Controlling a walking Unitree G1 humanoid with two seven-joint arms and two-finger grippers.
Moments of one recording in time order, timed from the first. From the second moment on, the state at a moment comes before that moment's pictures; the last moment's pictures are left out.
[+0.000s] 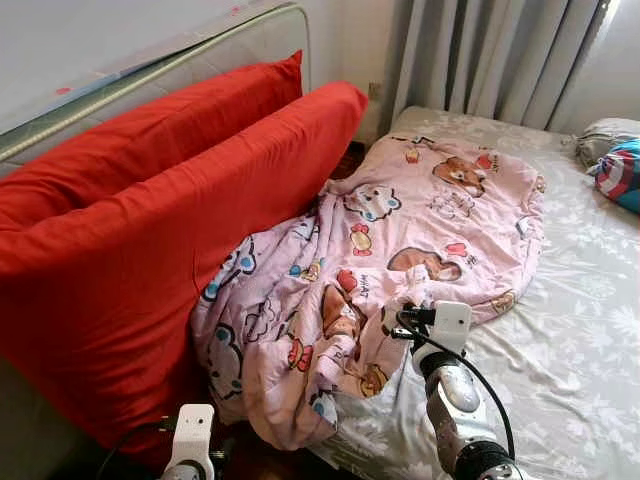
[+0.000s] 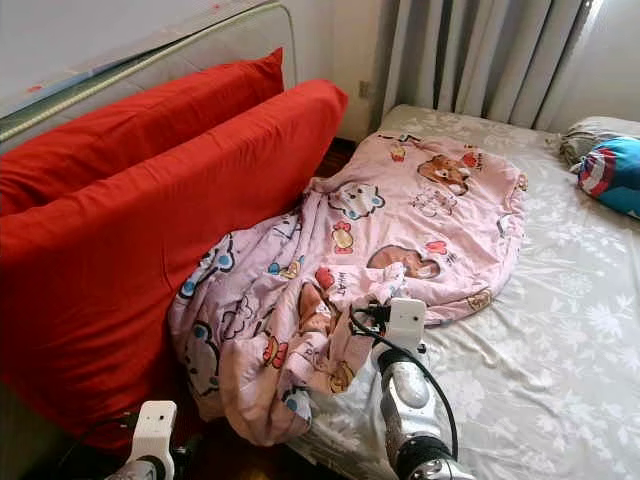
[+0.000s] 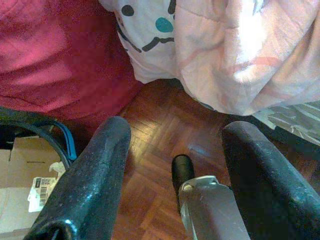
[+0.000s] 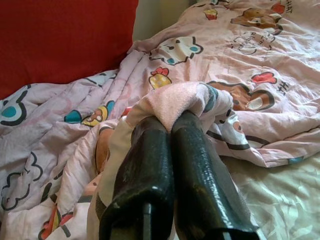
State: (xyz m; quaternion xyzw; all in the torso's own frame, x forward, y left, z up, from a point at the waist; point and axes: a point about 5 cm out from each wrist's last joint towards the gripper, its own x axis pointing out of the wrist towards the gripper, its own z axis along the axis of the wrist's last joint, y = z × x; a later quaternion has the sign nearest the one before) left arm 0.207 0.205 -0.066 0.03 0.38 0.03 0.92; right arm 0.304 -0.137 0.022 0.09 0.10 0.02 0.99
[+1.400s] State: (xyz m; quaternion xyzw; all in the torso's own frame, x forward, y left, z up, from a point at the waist) left arm 0.208 0.205 -0.065 0.02 0.38 0.03 0.92; right arm 0.305 -0.137 0.023 0.08 0.10 0.02 0.99
